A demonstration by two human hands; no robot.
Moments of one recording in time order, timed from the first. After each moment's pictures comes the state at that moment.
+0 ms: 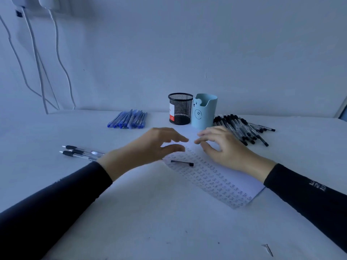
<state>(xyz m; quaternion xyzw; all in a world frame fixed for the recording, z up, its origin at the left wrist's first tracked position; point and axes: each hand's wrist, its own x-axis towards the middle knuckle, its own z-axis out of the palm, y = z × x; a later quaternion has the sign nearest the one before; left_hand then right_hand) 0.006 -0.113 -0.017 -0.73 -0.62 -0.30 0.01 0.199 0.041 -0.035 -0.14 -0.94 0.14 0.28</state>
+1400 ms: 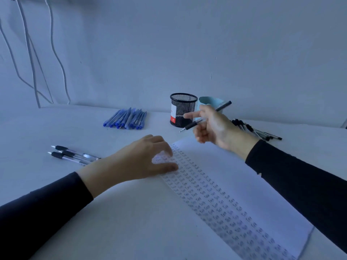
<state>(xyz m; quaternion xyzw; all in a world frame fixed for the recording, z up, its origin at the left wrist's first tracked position) -0.006 -0.127 -0.023 -0.66 -0.73 -0.16 0.01 0.132 0.052 0.024 -0.24 -0.69 0.65 0.18</state>
